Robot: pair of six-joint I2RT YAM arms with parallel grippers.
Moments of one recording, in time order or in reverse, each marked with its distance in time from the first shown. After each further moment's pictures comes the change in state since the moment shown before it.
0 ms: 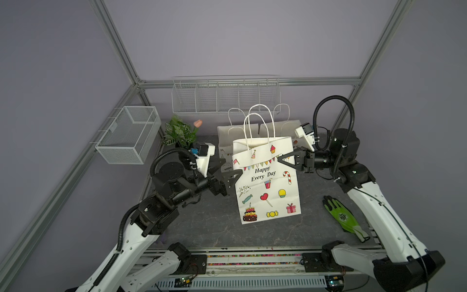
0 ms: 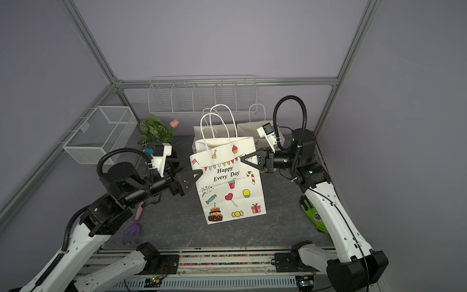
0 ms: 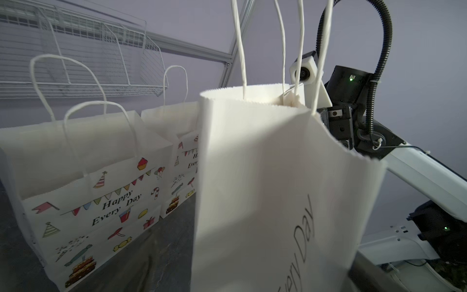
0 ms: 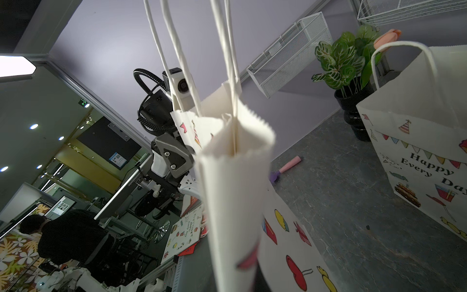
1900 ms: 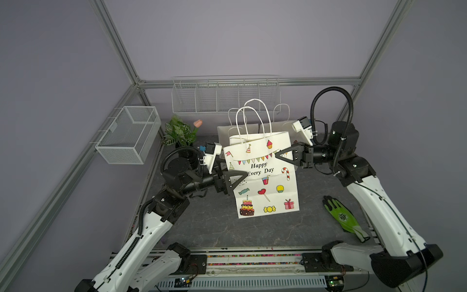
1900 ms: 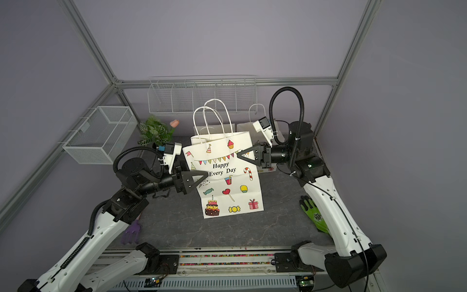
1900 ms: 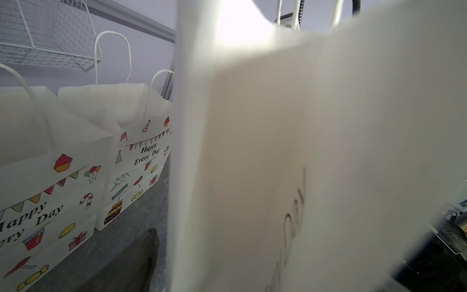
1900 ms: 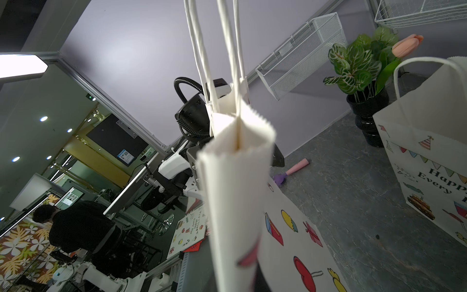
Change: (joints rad) left arm 0.122 0.103 -0.139 0.290 0.418 -0.141; right arm 0.040 0.050 0.137 -0.091 0.011 -0.018
